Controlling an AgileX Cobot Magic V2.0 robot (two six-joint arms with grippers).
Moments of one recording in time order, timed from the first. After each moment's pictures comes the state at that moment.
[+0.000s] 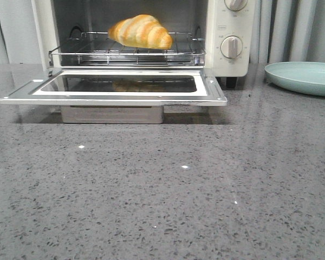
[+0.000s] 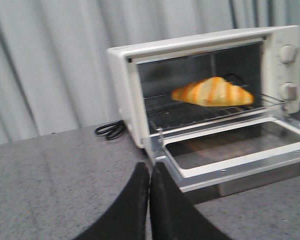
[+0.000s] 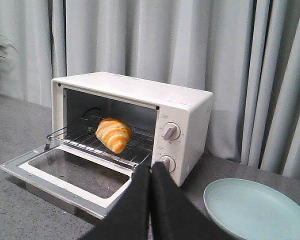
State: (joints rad) left arm -0.23 0.01 -0.18 -0.14 0.19 0.24; right arm 0.50 0.10 -0.64 -0.18 0.53 0.02
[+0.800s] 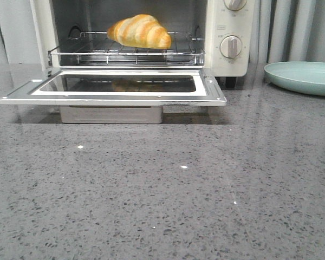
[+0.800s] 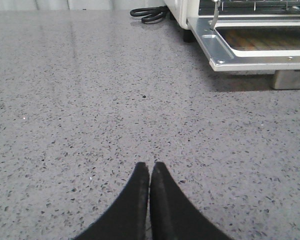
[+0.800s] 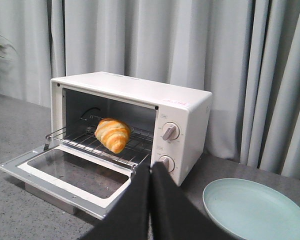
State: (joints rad) left arm -0.07 0.00 0.00 -0.12 0.32 0.10; right arm 0.50 0.10 -0.64 -0.18 0.52 0.02
